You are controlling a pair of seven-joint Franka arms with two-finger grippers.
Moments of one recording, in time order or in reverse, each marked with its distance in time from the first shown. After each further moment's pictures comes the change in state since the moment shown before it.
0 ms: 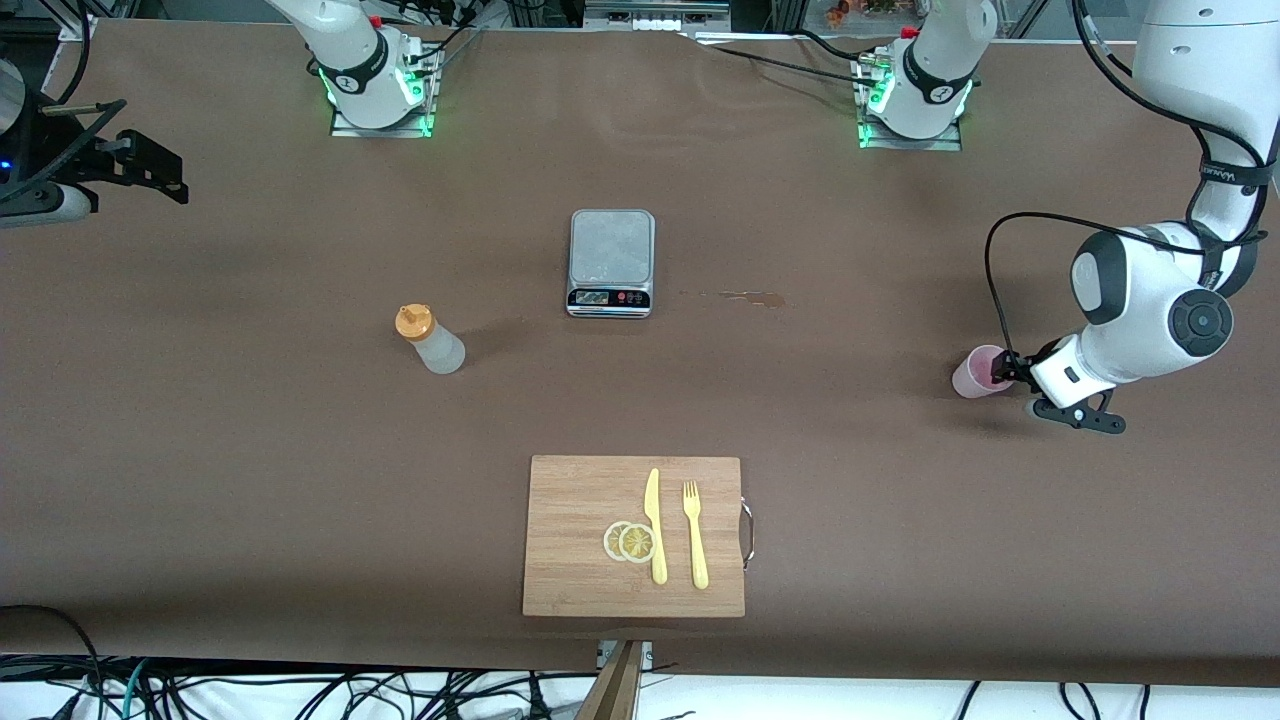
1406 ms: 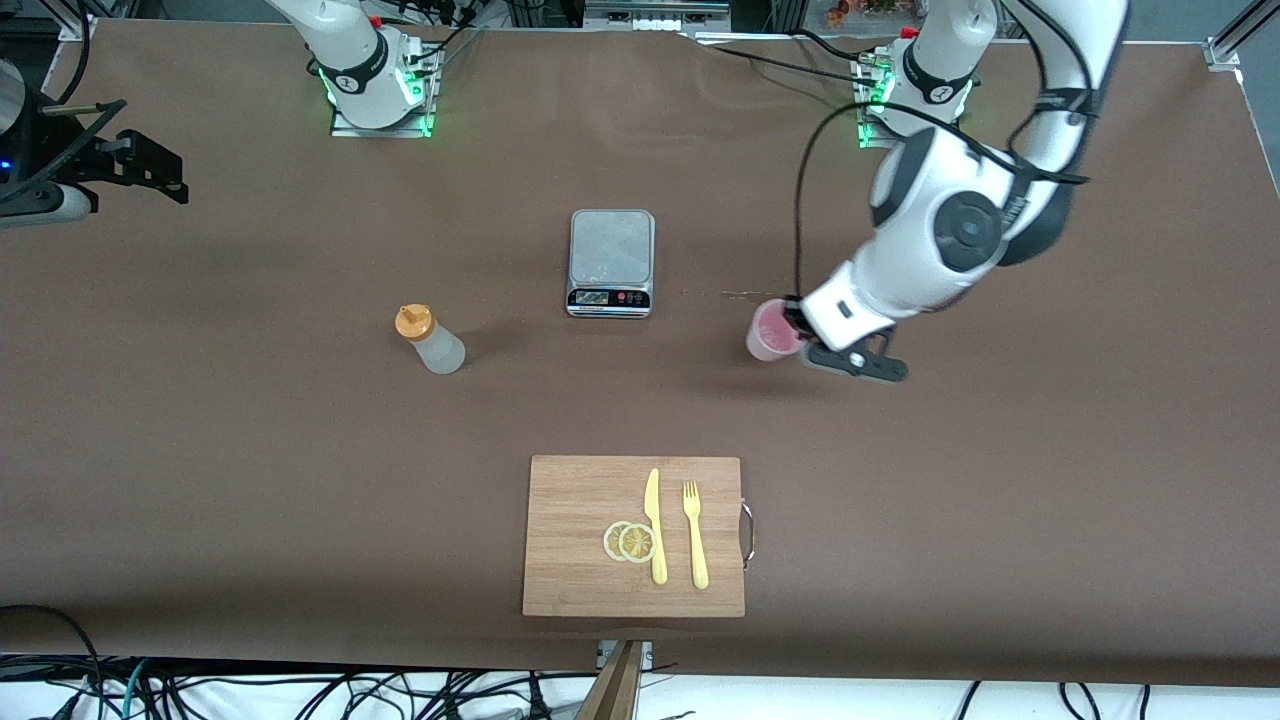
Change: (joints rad) left arm -0.571 -0.140 -0.045 0.172 -0.241 -0.238 -0.523; right arm 0.000 0.000 0.000 0.000 0.000 0.000 0.000
